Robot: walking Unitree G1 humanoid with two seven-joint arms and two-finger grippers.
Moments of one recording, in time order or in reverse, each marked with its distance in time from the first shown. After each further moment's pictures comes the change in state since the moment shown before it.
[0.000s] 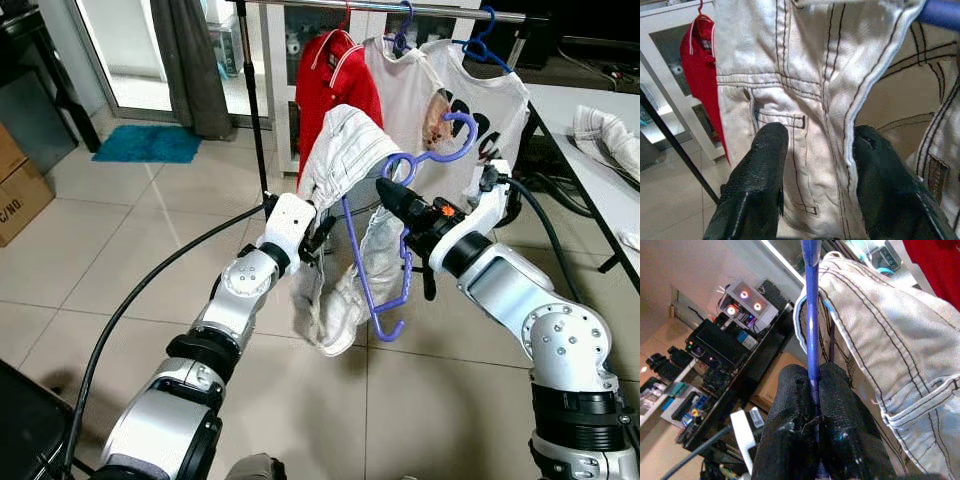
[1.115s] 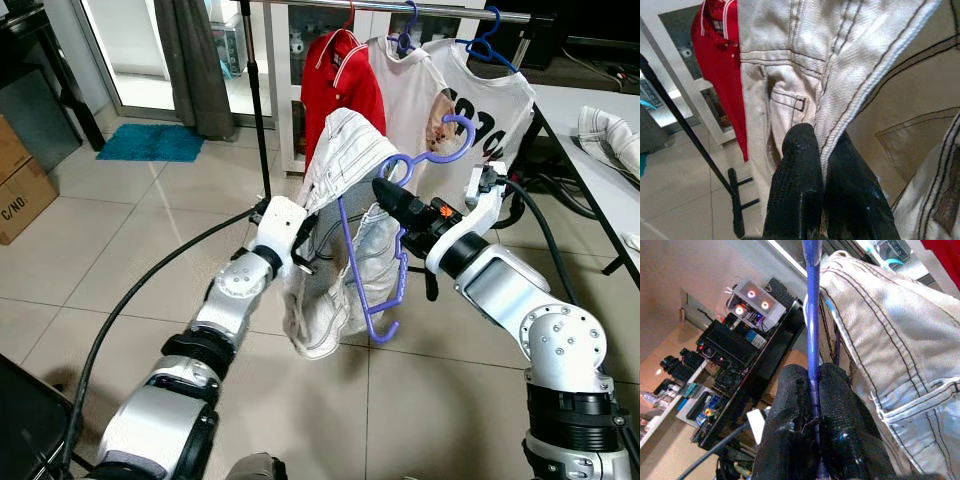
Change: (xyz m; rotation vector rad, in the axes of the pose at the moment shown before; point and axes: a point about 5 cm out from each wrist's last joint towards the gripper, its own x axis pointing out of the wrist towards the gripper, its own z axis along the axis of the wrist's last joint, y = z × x) left arm -0.006 0.015 -0.009 0.000 0.055 0.024; right arm 0.001 0.001 -0.003 0.046 0.006 0.012
